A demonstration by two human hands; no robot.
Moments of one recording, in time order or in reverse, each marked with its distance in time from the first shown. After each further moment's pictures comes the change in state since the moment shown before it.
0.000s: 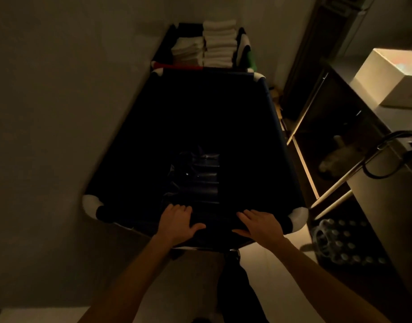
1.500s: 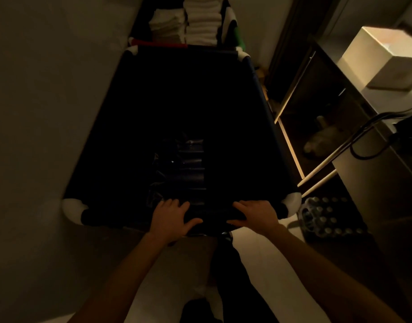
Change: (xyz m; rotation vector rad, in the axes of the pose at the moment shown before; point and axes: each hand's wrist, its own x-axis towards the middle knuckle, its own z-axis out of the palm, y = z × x) left_hand -0.001 -0.027 0.018 -0.041 0.088 0.073; right_hand 0.016 -0.017 -0.009 0.017 -0.025 0.081
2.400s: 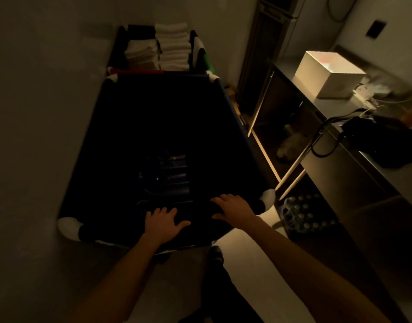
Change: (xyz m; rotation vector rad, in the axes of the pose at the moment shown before) left_hand -0.003 0.004 -0.026 0.030 -0.343 -0.091; right_hand 0.021 -0.039 -0.064 0.060 -0.495 0.260
